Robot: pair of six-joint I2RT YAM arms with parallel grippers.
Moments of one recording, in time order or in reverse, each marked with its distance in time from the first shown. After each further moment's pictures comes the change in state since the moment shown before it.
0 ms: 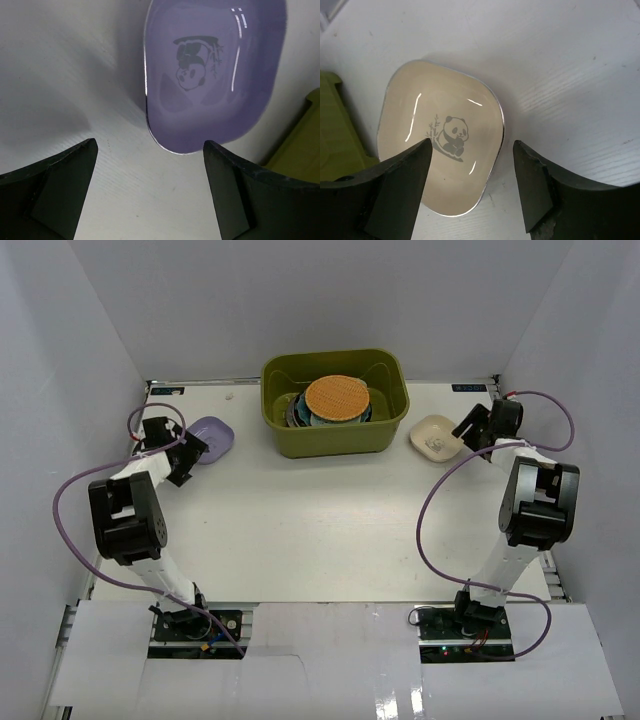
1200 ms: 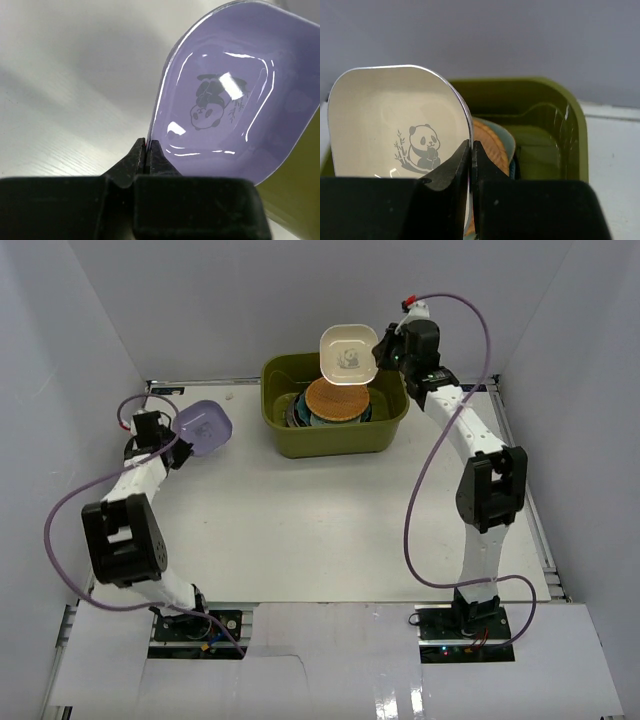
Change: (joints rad) left arm 0.001 -0.085 -0.006 0.005 -0.023 0.054; right arm 0.483 0.162 0.726 -0.063 0.026 -0.183
